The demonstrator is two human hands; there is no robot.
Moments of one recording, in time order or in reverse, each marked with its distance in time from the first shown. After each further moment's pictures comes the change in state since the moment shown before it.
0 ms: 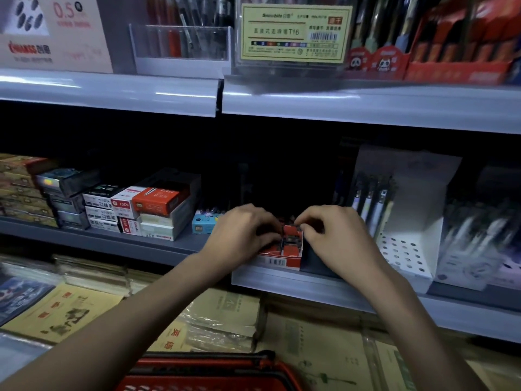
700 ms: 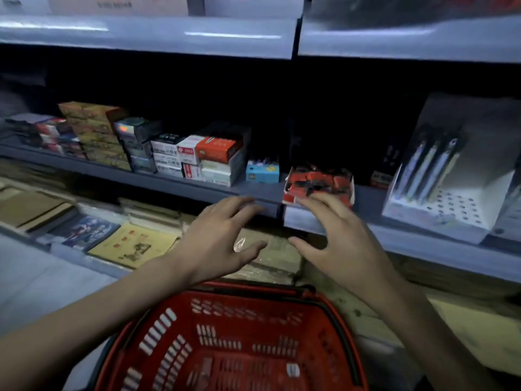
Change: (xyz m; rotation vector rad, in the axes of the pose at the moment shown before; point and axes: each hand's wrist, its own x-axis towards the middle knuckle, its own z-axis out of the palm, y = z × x) left_hand -0.159 -0.025 -0.071 0.139 -0.170 -0.109; right_hand -0.085 -0.068 0.050 -0.020 -0.172 -0.161
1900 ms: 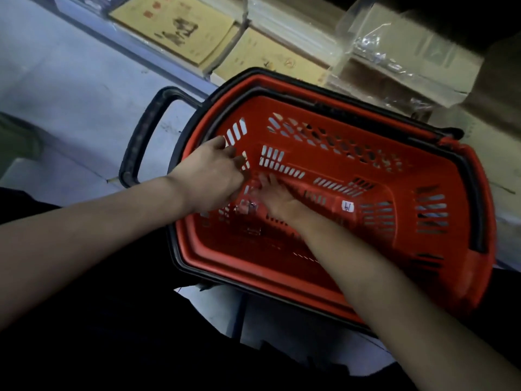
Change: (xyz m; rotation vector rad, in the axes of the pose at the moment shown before) left_hand -0.242 -0.108 0.127 0.384 -0.668 0.184; right_hand -0.116 -0.074 0.461 -0.366 -1.170 -0.304
